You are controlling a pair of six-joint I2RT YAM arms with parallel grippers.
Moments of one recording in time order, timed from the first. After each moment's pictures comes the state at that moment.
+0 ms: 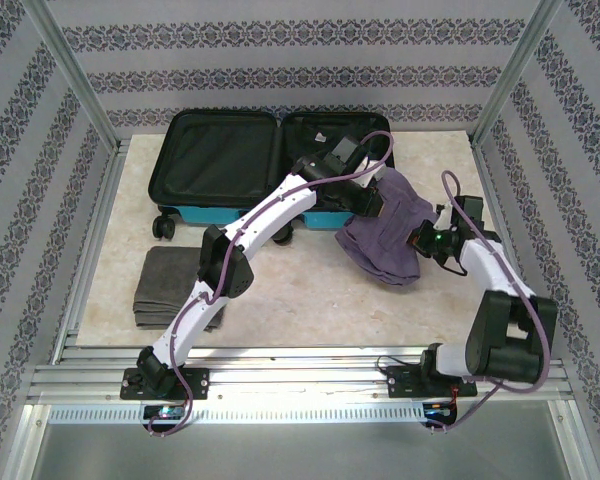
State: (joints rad) left arm -0.74 2.49 2.61 -1.00 0.44 -0.34; right arm -0.19 1.32 0.80 -0.50 -0.47 0.43
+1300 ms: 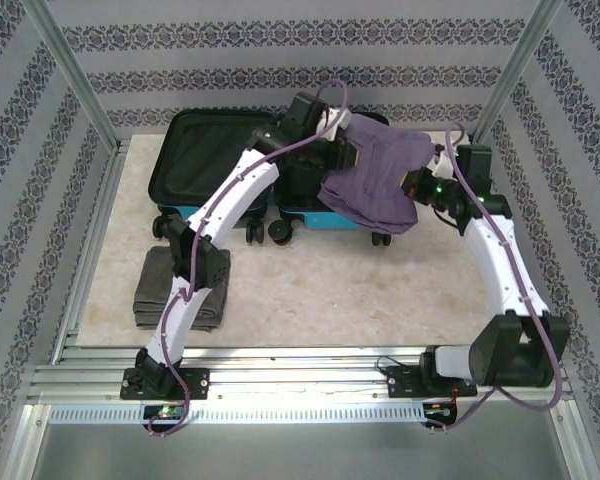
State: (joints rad) left arm -0.56 2.35 2.60 -0.89 0.45 -0.39; right arm -0.04 1.35 1.21 -0.51 -0.47 0.45
